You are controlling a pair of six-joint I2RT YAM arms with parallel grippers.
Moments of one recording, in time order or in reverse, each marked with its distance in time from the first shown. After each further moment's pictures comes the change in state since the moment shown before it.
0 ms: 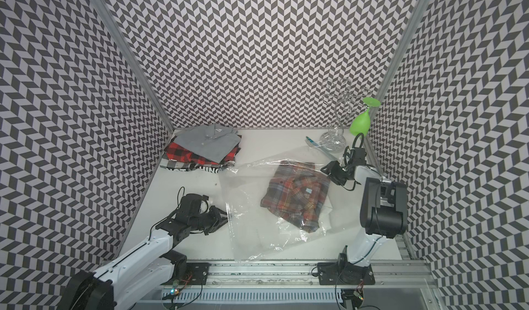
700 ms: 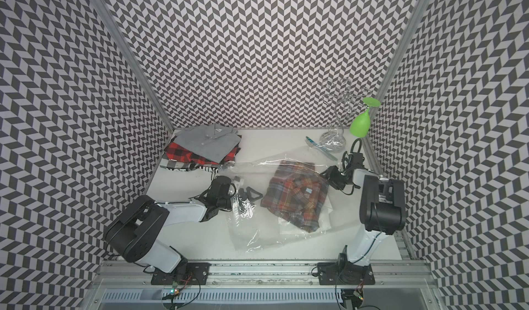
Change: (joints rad) left arm -0.196 0.633 0.290 0.499 0.074 0.000; right arm 0.000 0.039 -0.058 0.063 0.002 -0.007
